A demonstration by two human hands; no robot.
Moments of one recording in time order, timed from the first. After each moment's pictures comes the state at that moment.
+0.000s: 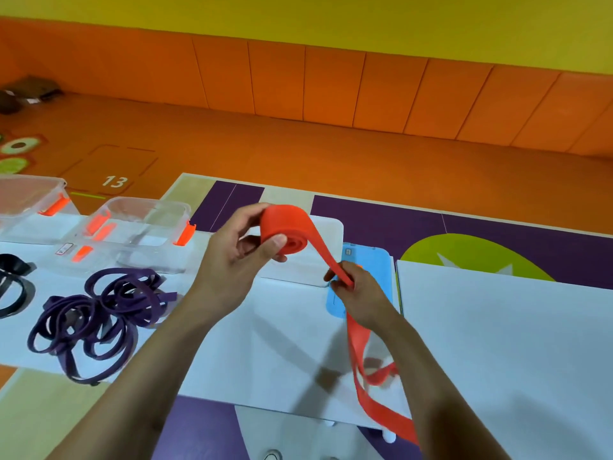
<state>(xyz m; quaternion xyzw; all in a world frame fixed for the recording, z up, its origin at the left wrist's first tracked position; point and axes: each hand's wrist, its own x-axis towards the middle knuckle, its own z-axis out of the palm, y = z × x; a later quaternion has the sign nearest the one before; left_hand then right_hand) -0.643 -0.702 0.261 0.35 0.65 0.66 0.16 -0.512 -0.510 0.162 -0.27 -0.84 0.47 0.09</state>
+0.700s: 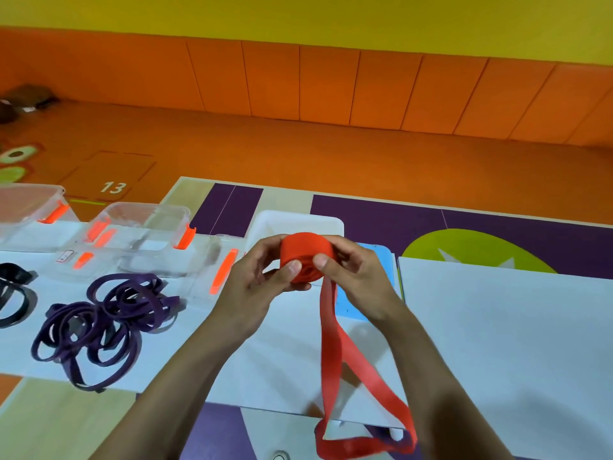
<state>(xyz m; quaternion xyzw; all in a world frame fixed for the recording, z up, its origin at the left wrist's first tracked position) -0.611 -0.699 0.233 0.30 0.59 0.69 0.29 -0.504 -0.543 0.227 -0.11 -0.73 0.65 0.21</state>
